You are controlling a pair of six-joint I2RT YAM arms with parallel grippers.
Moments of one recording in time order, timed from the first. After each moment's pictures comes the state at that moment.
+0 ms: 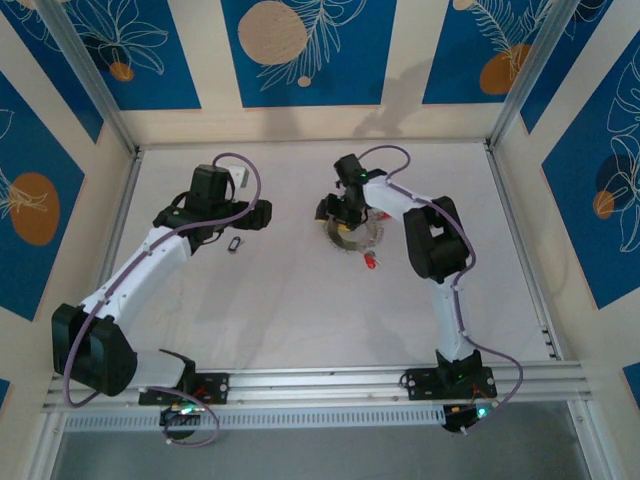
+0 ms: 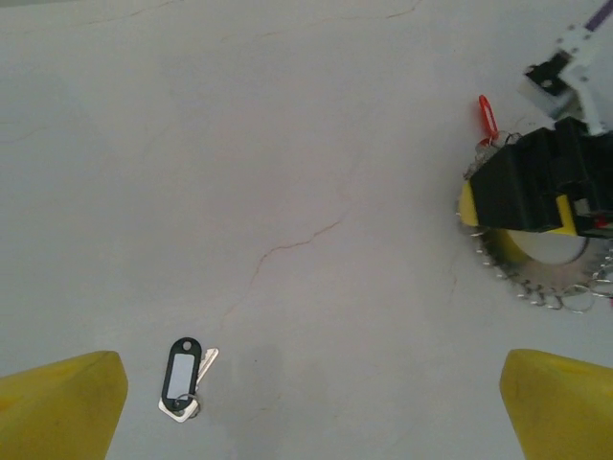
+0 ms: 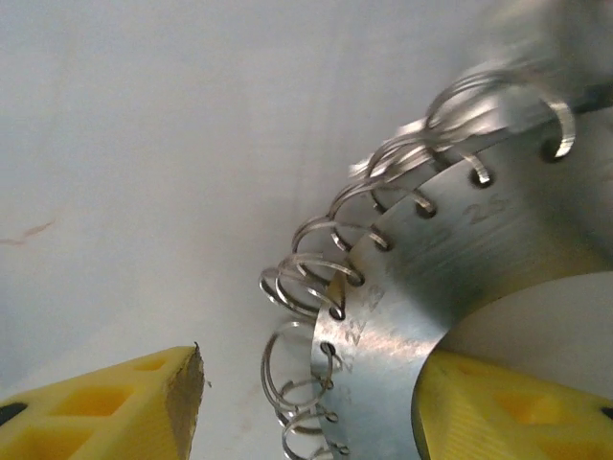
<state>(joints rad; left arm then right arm) -0.37 1.34 1.14 -0.54 0.02 -0.16 0.46 2.25 1.76 -0.71 -0.33 0.61</state>
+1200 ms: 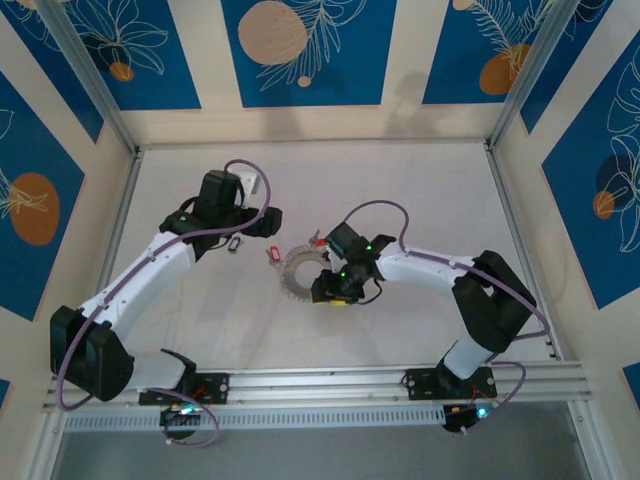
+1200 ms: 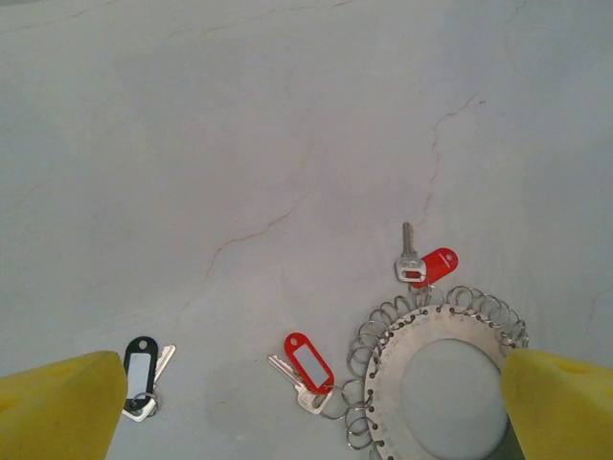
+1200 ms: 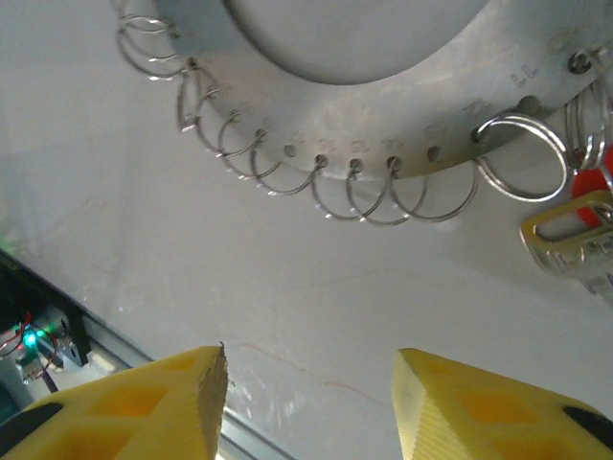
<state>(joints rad) -0.45 1.32 1.12 -0.53 0.01 -0.16 0.77 1.62 0.97 -0.60 -0.43 0.70</state>
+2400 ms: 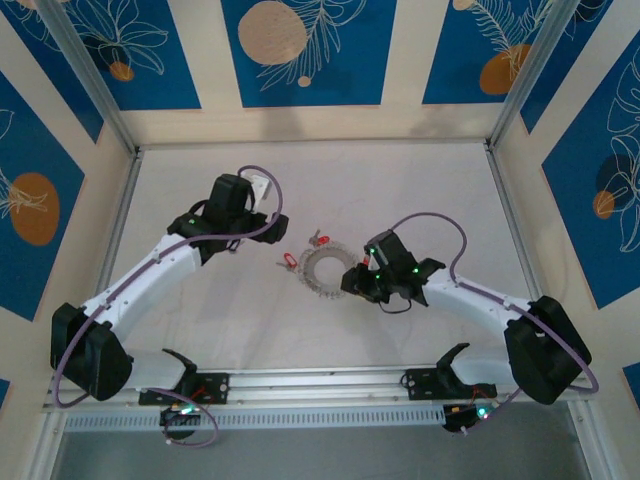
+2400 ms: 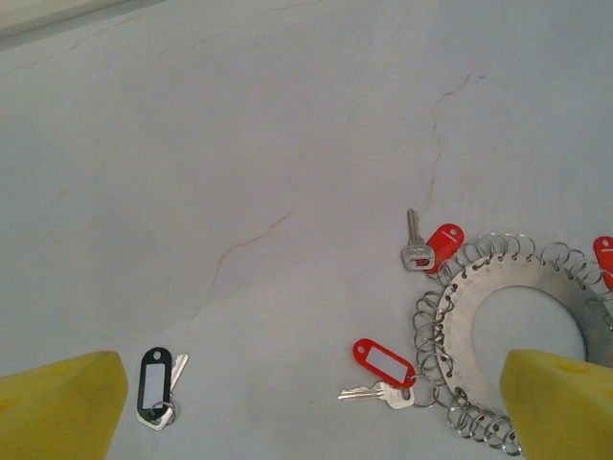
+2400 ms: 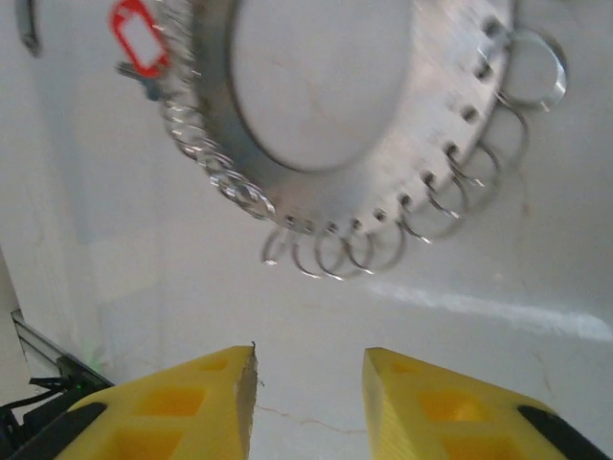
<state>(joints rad) -0.52 1.33 1.12 -0.53 -0.07 -0.08 0.64 1.26 0.63 -0.35 -0.33 0.95</state>
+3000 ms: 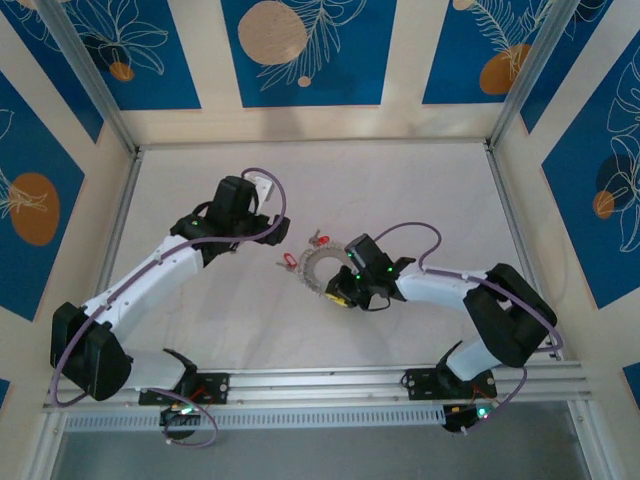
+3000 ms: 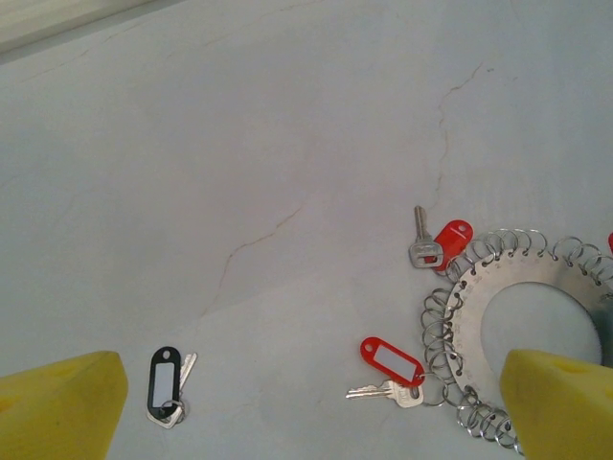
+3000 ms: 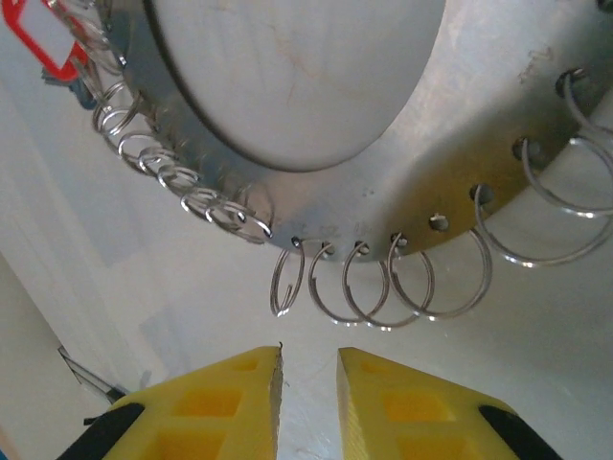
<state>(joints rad) -0.55 1.33 1.12 -0.53 -0.12 -0.07 0.72 1.50 0.69 -0.20 -0.36 1.21</state>
